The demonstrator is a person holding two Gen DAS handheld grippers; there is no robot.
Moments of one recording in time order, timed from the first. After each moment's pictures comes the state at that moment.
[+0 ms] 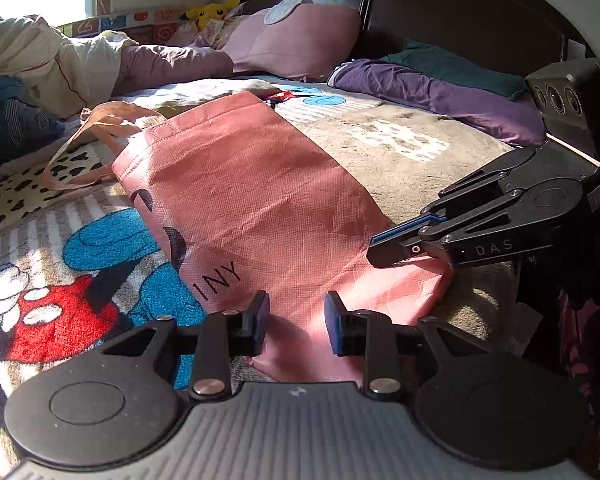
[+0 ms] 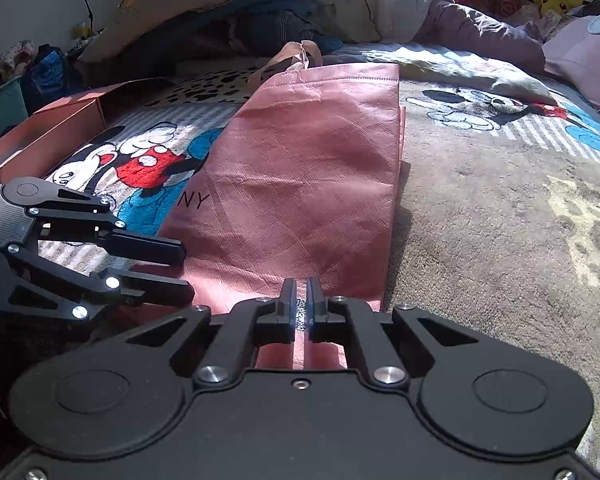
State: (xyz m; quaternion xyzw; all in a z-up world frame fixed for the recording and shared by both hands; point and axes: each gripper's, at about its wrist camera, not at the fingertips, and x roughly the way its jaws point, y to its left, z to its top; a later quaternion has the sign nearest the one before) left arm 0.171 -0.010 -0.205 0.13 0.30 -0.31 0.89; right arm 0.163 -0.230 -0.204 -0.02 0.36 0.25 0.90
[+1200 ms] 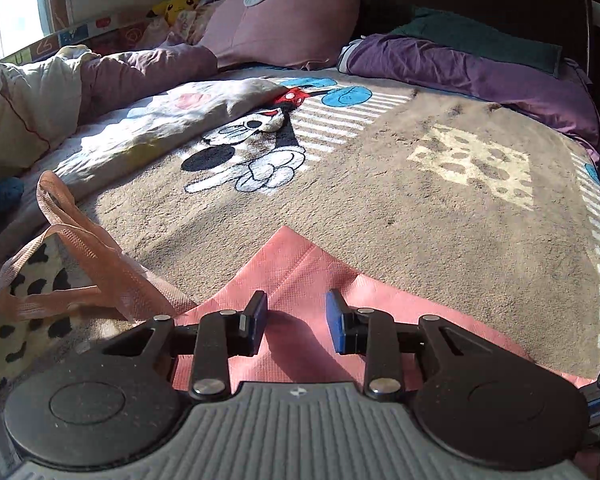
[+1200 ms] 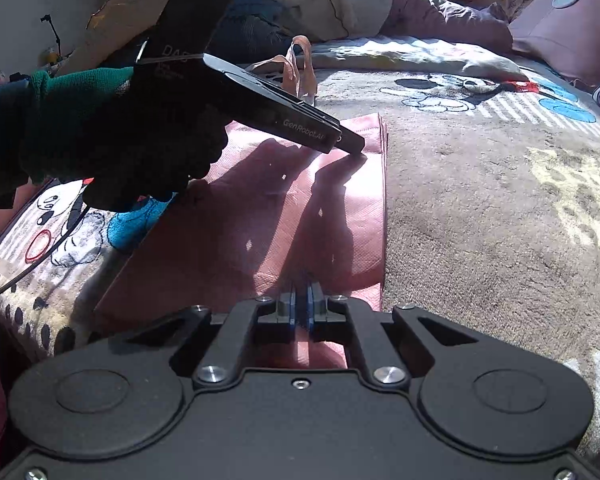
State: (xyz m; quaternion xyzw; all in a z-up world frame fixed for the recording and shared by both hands) left arm 0.306 -0.065 -0.201 0.16 0.32 -0.32 0.88; right arm 0.152 -0.225 -0.210 0.02 0.37 0.20 0.91
